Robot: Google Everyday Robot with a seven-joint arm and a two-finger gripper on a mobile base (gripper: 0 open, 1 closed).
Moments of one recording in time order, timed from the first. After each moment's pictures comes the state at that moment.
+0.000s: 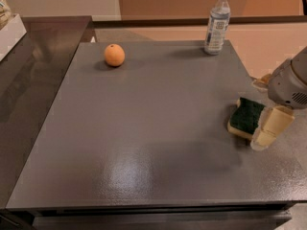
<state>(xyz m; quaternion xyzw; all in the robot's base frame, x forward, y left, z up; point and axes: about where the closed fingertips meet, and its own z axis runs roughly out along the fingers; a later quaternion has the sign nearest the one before) 0.467 -0.247 0.861 -0.58 0.79 0.05 0.17</state>
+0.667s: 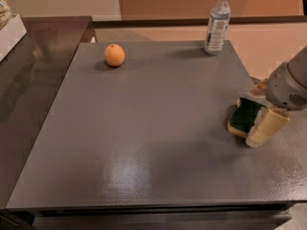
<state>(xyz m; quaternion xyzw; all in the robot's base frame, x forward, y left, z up) 0.469 -0.248 0.851 -0.58 0.80 0.05 0.16</state>
